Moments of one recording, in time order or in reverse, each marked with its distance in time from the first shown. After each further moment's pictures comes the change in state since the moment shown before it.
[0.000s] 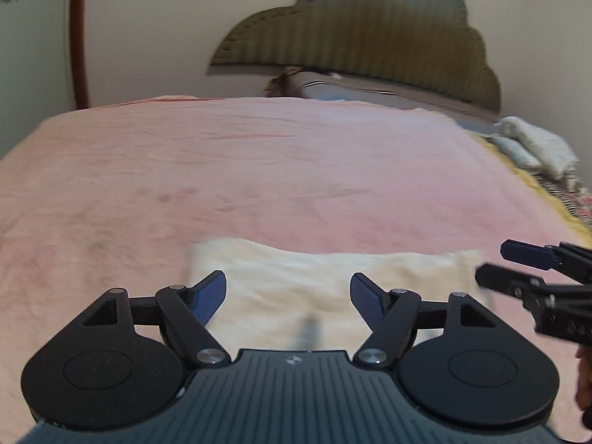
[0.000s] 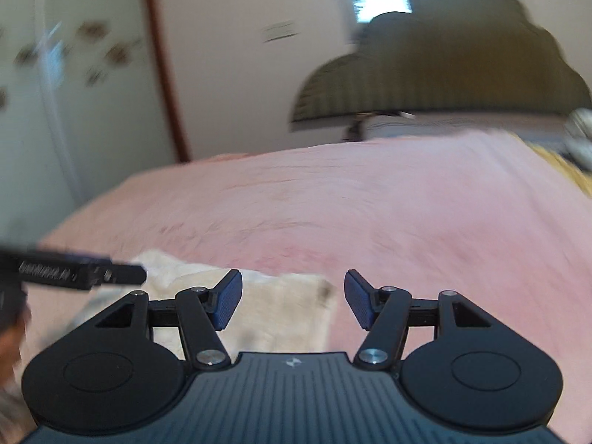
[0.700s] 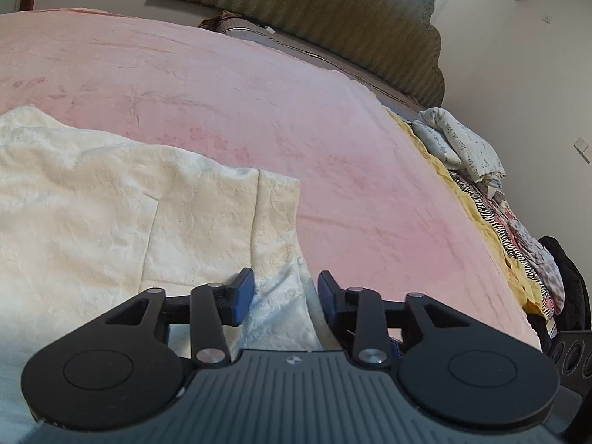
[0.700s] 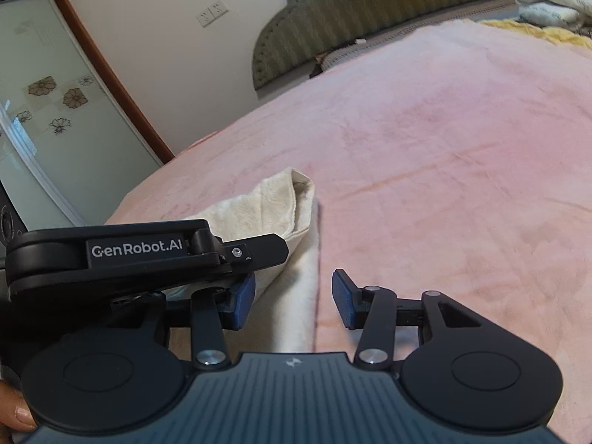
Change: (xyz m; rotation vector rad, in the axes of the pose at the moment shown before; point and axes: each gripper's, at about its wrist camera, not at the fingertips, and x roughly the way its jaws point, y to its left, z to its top) left arm 0.023 -0.129 -0.053 -0.191 0.115 -0.330; right arm -0.023 -0.044 -0.071 0.449 0.083 0.032
